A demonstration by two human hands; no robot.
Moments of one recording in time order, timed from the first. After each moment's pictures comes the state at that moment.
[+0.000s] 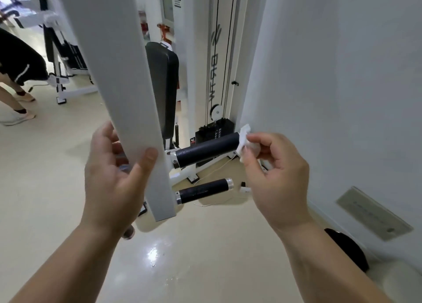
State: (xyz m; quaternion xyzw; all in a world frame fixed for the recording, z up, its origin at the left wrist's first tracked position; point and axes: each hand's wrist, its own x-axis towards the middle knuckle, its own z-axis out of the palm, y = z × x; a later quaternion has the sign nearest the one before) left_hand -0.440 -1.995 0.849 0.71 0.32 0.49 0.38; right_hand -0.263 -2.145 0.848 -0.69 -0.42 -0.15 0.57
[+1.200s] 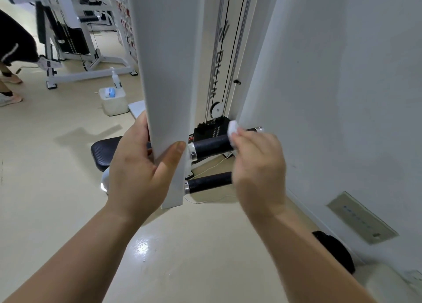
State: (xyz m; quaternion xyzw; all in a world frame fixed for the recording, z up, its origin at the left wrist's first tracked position) left_hand -0.433 -1.968 0.836 0.77 0.27 0.47 0.35; right_hand -0.277 -2.082 0.828 -0.72 -0.47 -0.34 0.38
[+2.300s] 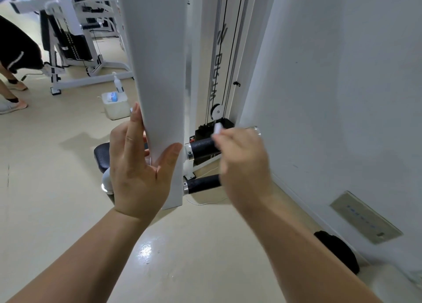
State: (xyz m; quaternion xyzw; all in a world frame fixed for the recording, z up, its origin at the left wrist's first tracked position) left_hand -0.423 -1.963 0.811 0.77 0.25 0.56 0.17; right_hand -0.288 -2.079 0.844 -0.73 -0.51 -0.21 0.40
